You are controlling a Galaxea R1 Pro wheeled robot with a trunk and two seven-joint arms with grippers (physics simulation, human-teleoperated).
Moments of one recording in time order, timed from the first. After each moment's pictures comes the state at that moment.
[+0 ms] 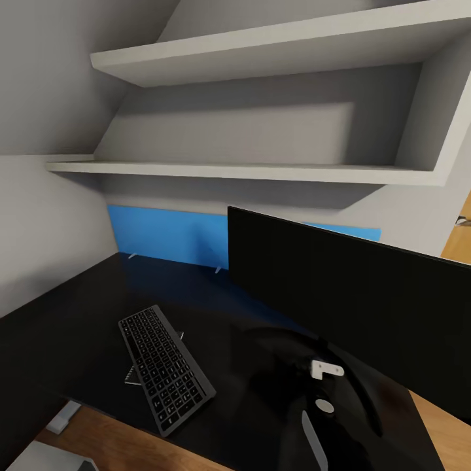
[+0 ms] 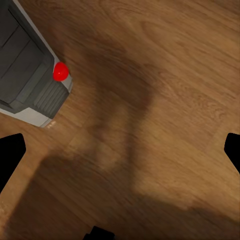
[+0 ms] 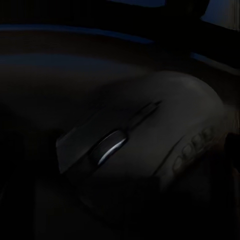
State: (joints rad) left arm -0.19 -0.04 -0.21 -0.24 0.42 -0.31 0.27; right arm -0.39 0.14 -0.09 -0.77 0.04 0.01 -0.29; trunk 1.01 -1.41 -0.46
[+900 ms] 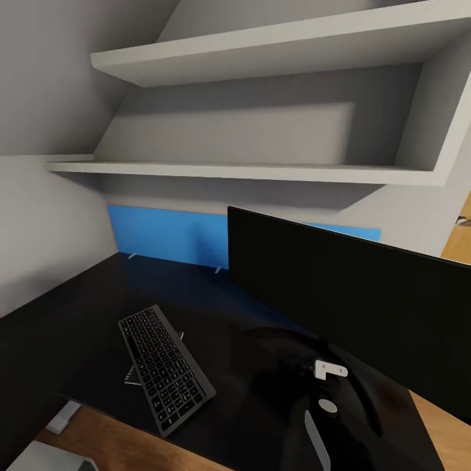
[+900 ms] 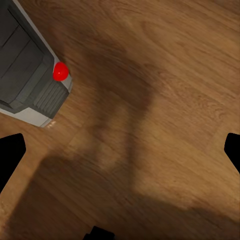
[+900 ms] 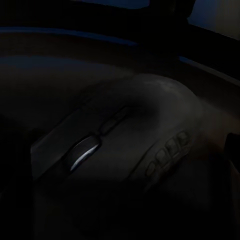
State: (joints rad) left arm -0.19 -0.04 -0.21 -0.24 0.42 -0.31 0.27; right arm -0.39 0.13 -0.11 -0.78 0.04 0.01 -0.30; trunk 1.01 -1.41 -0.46
